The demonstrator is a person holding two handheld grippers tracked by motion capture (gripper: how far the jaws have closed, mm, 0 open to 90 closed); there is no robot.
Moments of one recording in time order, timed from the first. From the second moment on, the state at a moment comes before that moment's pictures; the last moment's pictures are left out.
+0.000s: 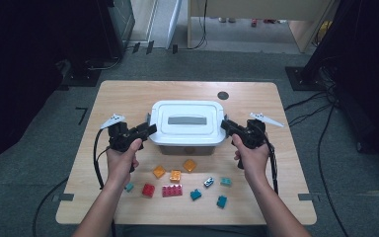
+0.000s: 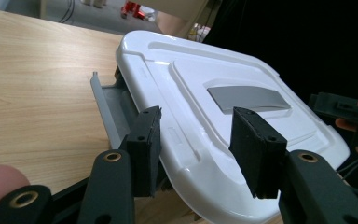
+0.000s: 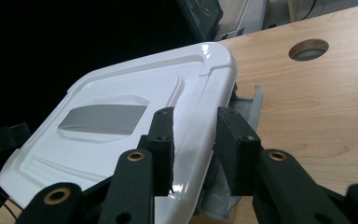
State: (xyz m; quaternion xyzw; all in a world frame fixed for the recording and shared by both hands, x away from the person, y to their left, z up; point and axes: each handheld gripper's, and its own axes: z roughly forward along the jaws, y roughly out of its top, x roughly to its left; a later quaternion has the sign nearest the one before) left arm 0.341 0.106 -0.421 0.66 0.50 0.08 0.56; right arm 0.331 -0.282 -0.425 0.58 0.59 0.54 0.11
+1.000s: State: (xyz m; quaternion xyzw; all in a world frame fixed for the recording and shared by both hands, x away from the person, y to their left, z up) left arm 0.344 0.099 -0.423 0.66 0.51 0.08 0.54; right arm 0.337 -0.281 -0.429 0.59 0.59 0.55 0.08
